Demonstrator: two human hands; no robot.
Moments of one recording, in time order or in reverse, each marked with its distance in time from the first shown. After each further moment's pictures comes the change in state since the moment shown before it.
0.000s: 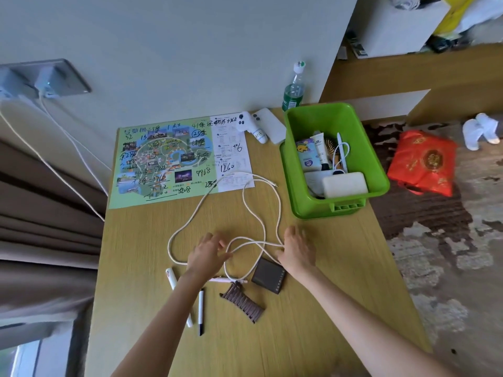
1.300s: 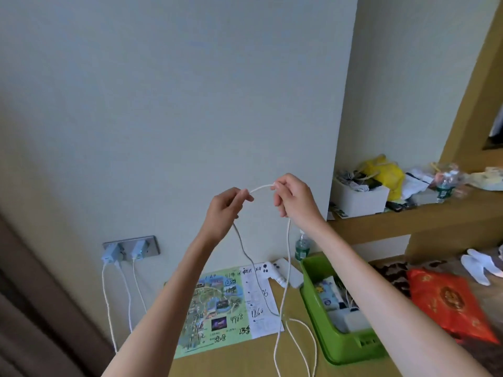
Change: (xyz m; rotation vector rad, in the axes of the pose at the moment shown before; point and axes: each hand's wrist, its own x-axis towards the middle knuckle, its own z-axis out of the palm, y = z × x) left_hand -0.016 0.156 -0.386 -0.713 0.520 0.707; right_hand -0.035 -0.196 -0.370 0.867 0.624 -0.663
